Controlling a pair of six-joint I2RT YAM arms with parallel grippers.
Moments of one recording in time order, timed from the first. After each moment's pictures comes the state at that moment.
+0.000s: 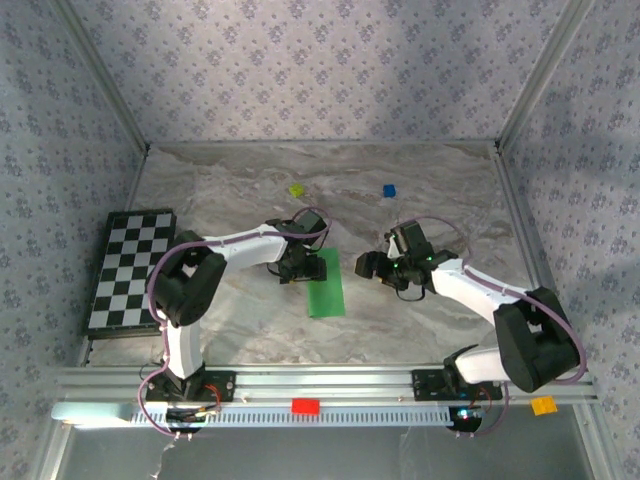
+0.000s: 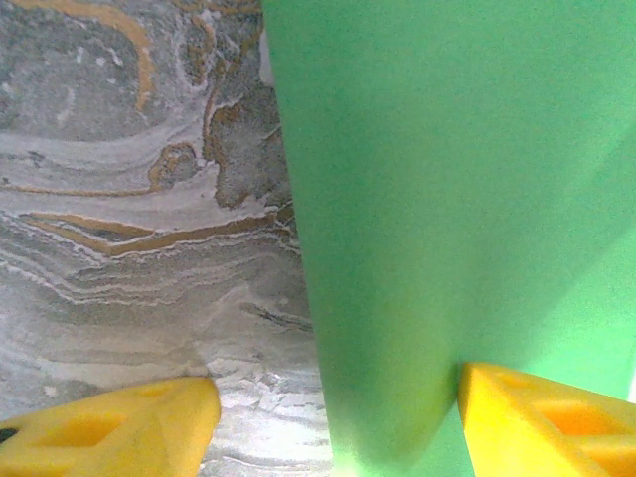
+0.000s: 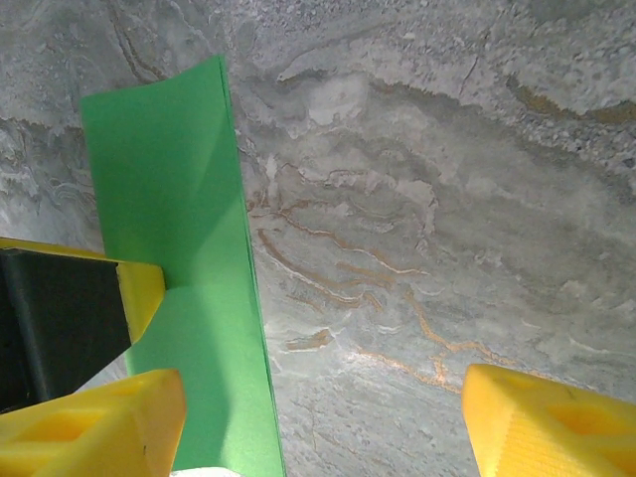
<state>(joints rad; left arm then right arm) -0.76 1.89 1.21 -0.69 0.08 -0.74 0.45 1.35 0.66 -0.28 -0.34 0.68</state>
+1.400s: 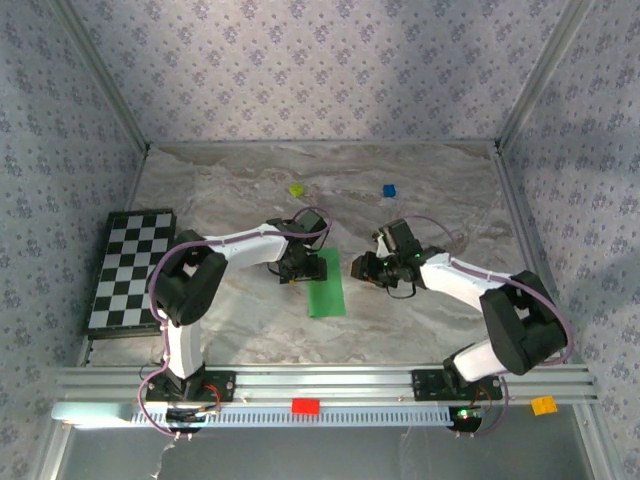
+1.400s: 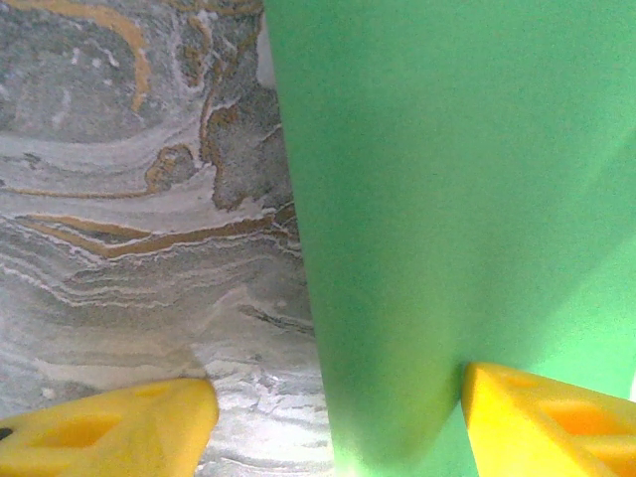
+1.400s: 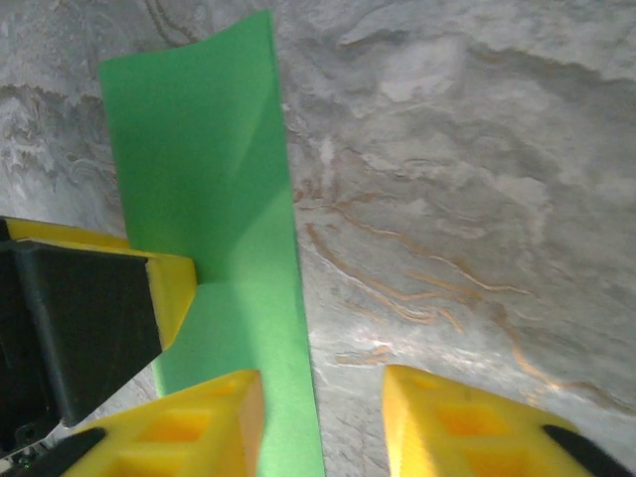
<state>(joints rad) -0.76 1.89 1.22 -0.69 0.08 -0.74 0.51 1.46 0.71 -0.23 -0.39 0.71</state>
